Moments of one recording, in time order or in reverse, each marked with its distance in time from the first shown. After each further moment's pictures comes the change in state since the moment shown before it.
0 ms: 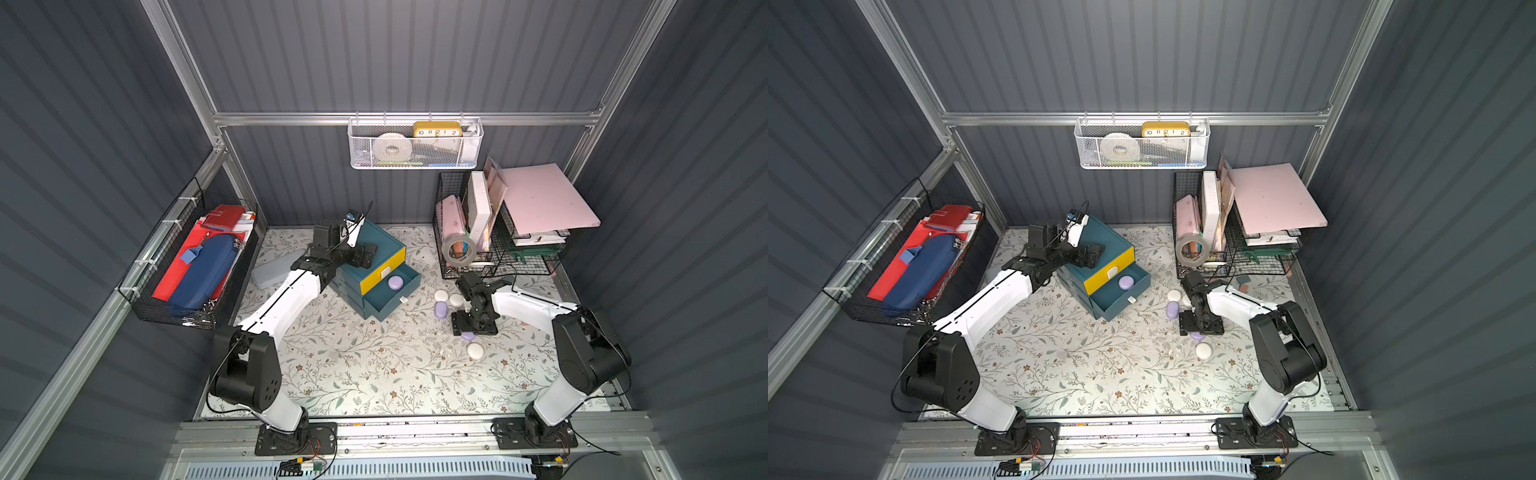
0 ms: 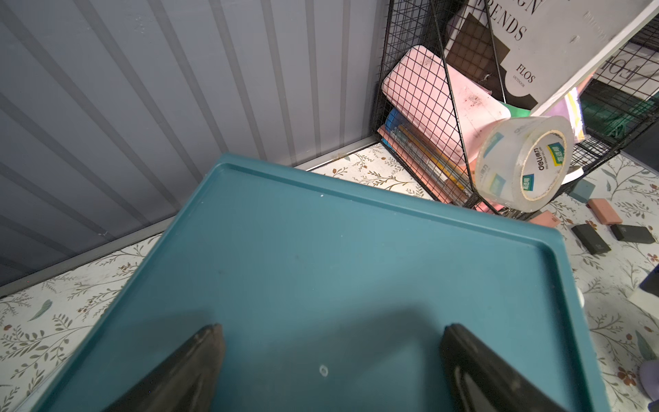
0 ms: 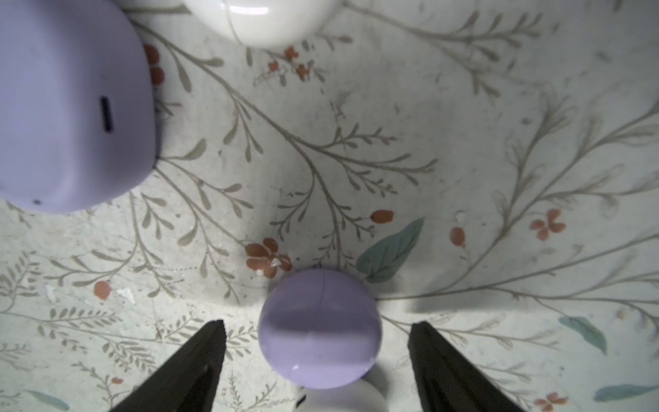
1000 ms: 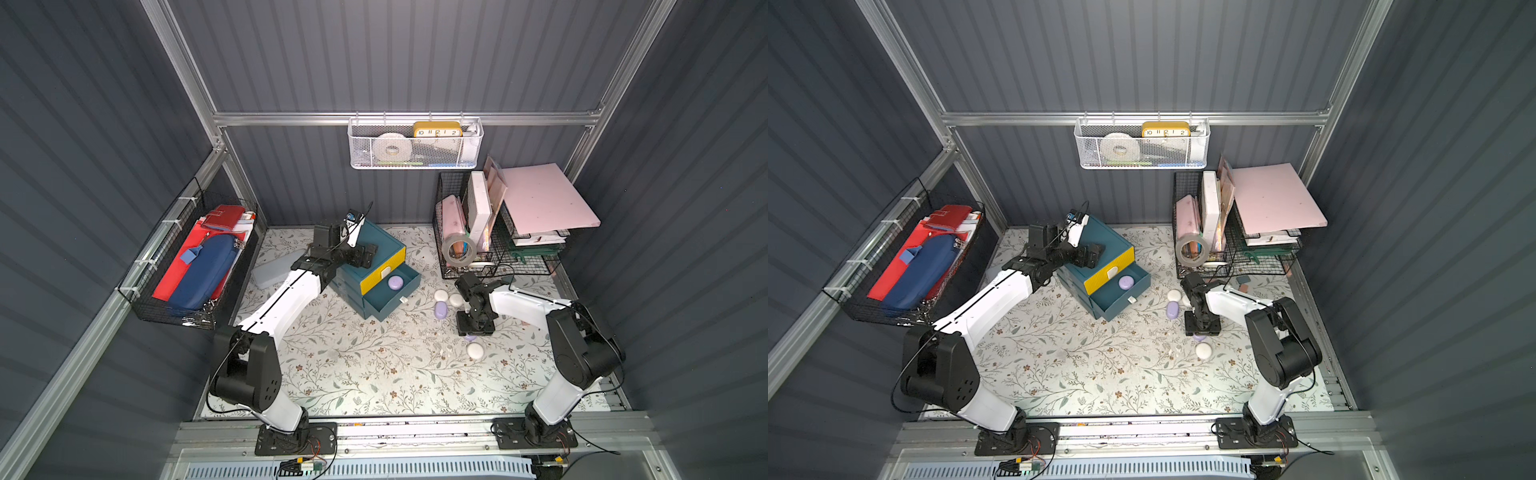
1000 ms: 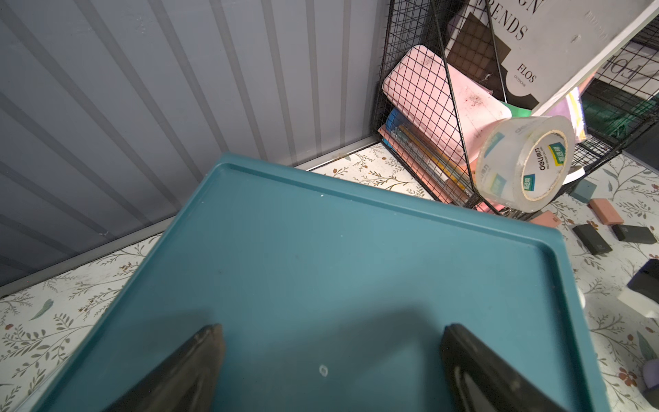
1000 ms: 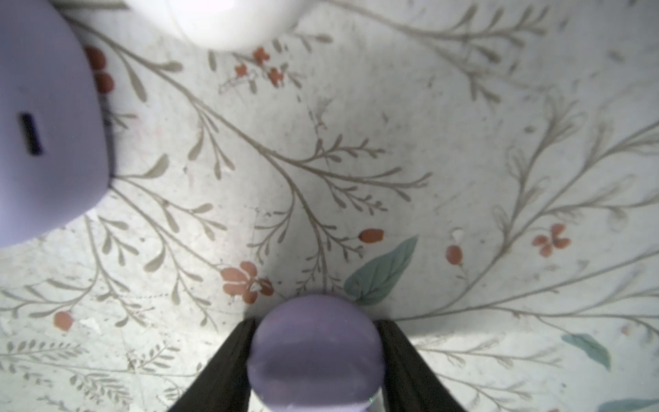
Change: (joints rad) left arm -0.003 0.000 0.000 0.000 -0.003 0.000; right arm -0.005 0.037 0.001 0.017 0.015 0.001
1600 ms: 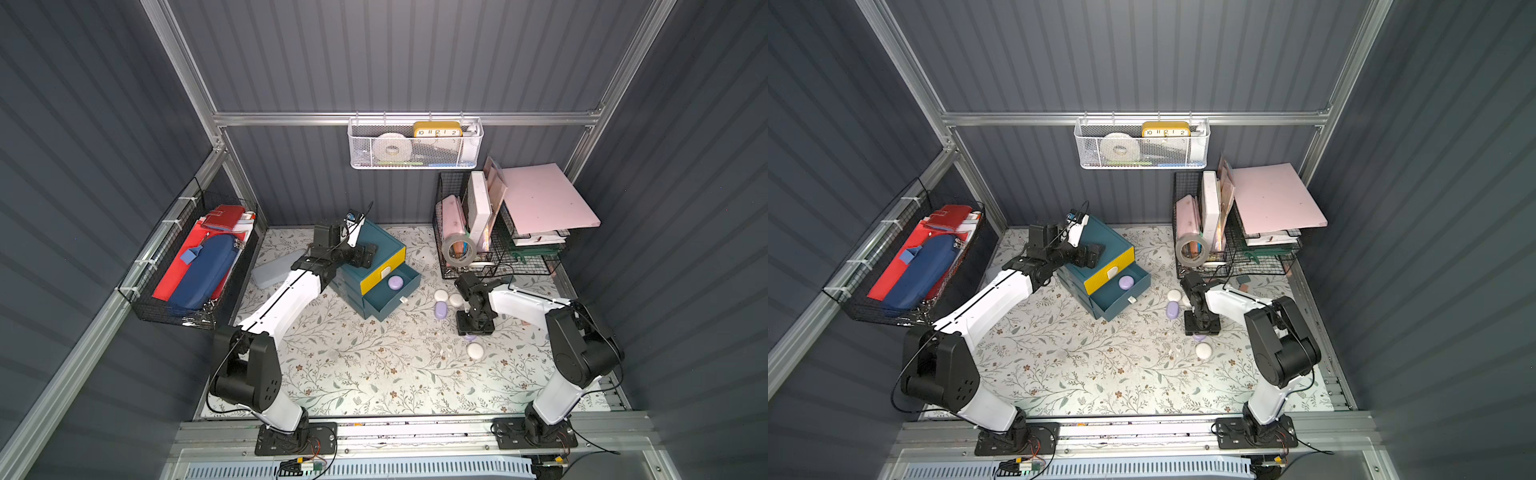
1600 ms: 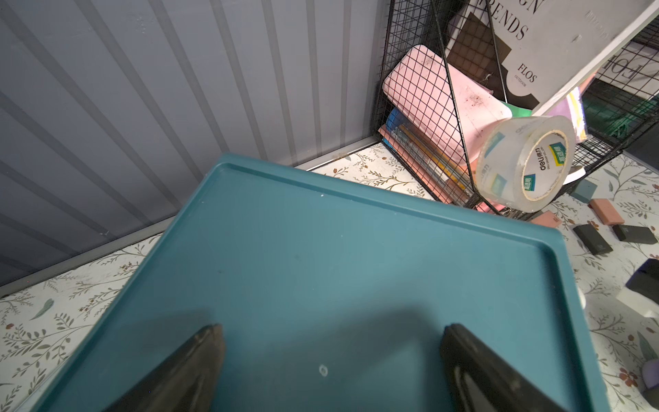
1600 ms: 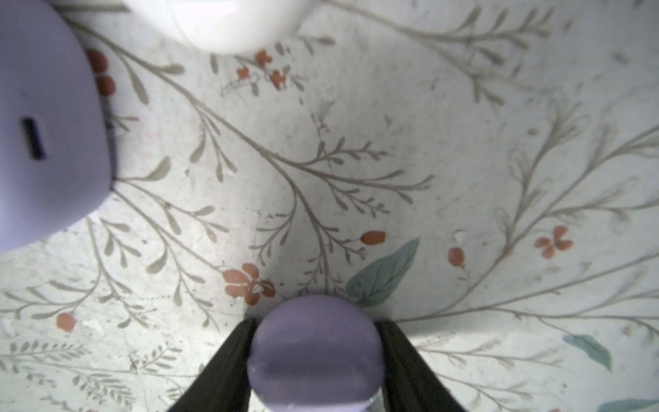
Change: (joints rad) left arm -0.001 0.000 0.000 0.000 0.000 0.000; right arm 0.000 0.003 0.011 -0.005 -0.006 0.000
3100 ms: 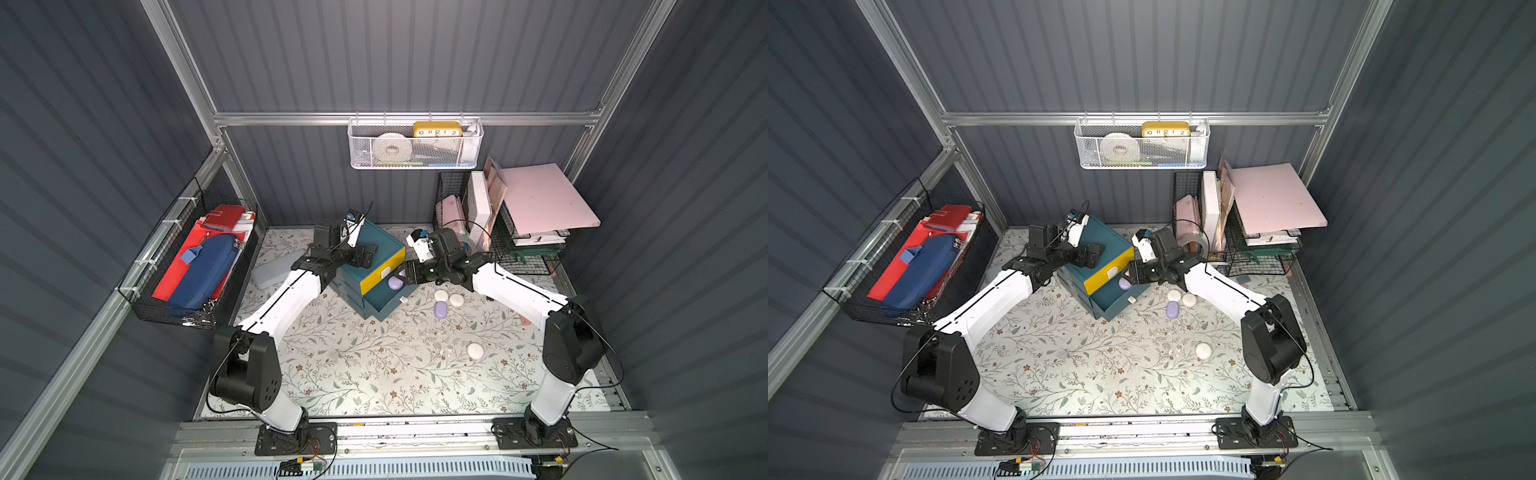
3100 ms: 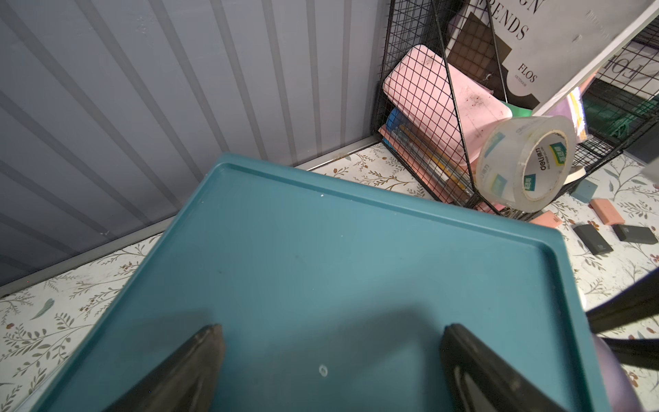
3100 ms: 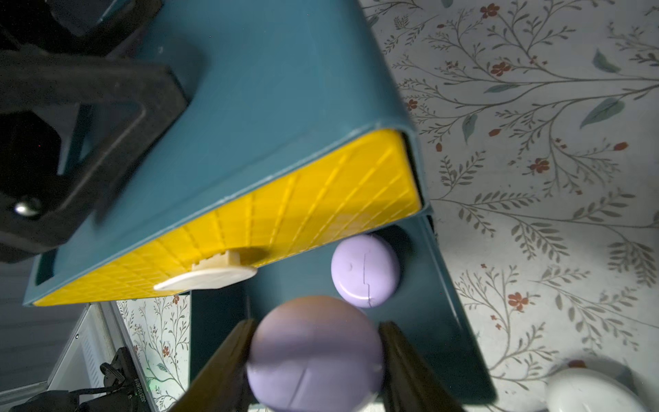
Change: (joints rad) left arm 0.000 0.000 0.000 0.000 -0.004 0.000; right arm 0.159 0.069 0.420 0.405 -0.376 -0.062
